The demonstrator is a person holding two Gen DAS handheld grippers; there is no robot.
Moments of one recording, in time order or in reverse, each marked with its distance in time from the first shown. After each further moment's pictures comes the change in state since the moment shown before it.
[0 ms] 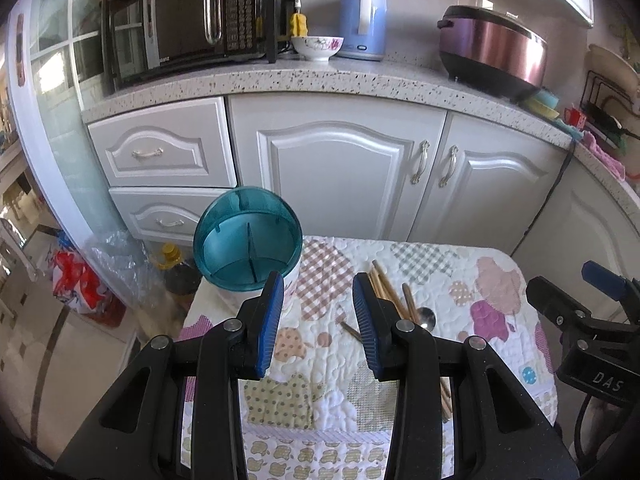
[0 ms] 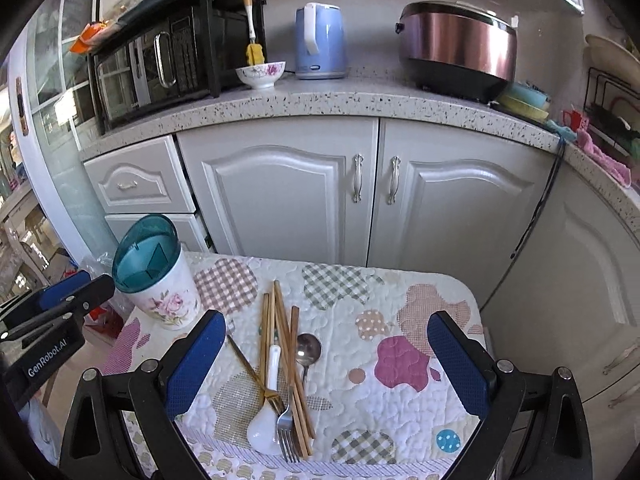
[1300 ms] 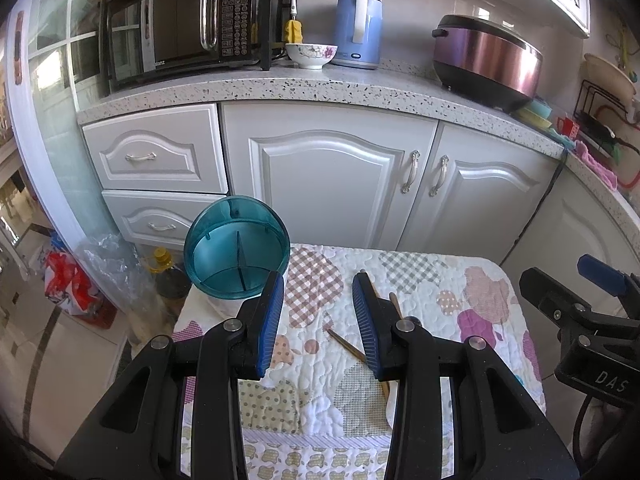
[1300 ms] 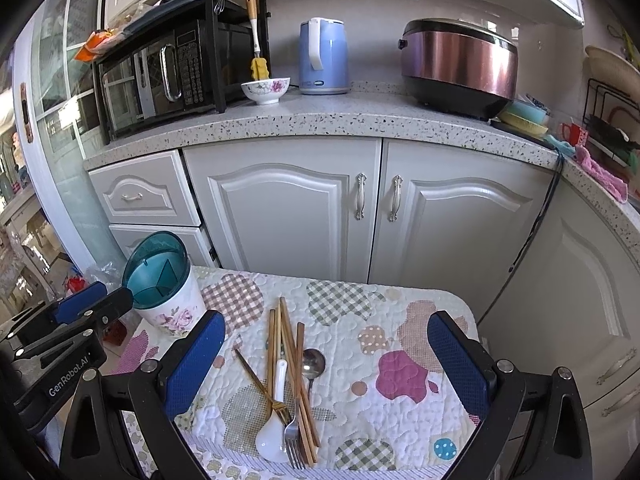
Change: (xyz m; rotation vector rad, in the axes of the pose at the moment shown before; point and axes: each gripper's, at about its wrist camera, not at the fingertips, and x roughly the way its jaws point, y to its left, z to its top) left arm -0.005 -0.004 0.006 -0.018 -0.014 -0.028; right arm -0.013 0.010 0.014 -0.011 -0.035 -0.007
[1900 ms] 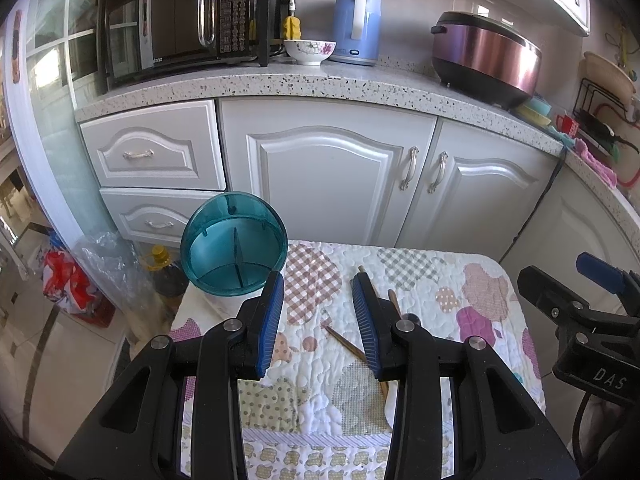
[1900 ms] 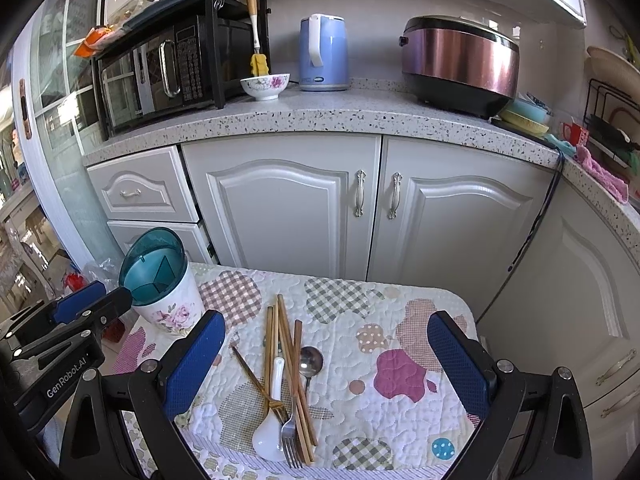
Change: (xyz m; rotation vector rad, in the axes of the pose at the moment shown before) left arm 0.004 -0.003 -0.003 0.001 0.011 -0.003; right arm 0.004 -0.001 0.000 -0.004 0.014 -0.004
